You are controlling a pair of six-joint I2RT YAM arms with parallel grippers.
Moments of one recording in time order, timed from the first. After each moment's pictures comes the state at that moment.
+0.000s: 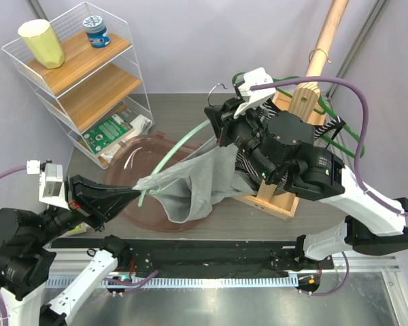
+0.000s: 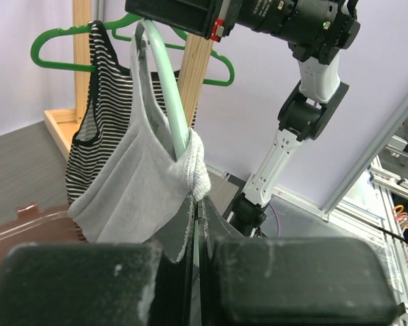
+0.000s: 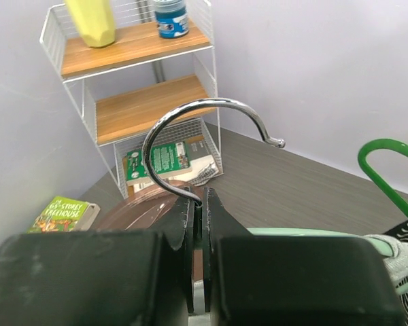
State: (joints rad) left arm -0.46 0.47 1.30 -0.55 0.62 -0.44; right arm 1.28 1.36 1.93 -0.48 0.71 0.03
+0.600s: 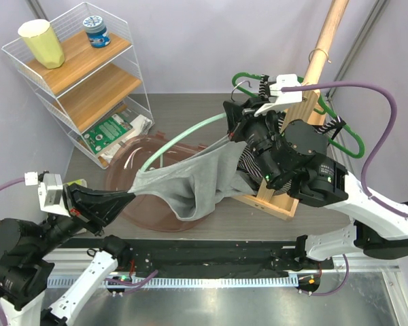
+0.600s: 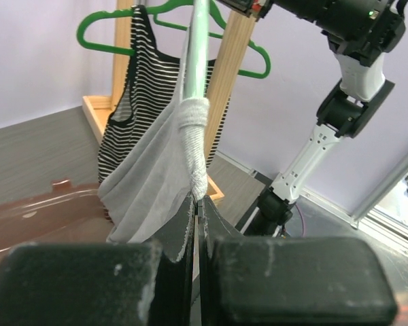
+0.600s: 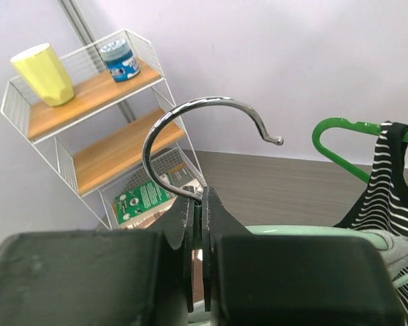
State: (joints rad) left arm -0.46 0.39 1.26 -0.65 0.52 -0.39; right arm 1.28 1.26 1.76 -0.28 0.95 0.10
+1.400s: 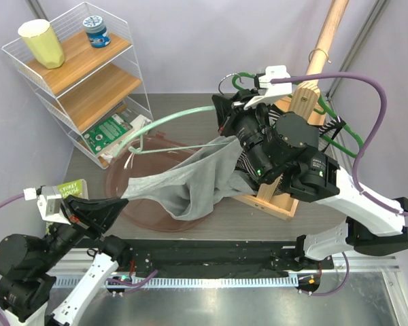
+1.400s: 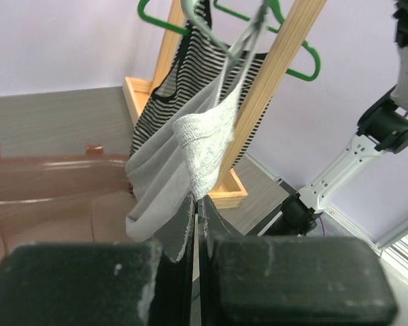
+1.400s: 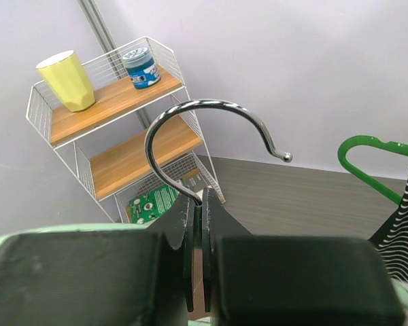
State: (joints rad) left arm -0.46 0.23 1.14 -0.73 0.32 -0.42; right arm 1.28 1.34 1.87 -0.27 0.91 0.09
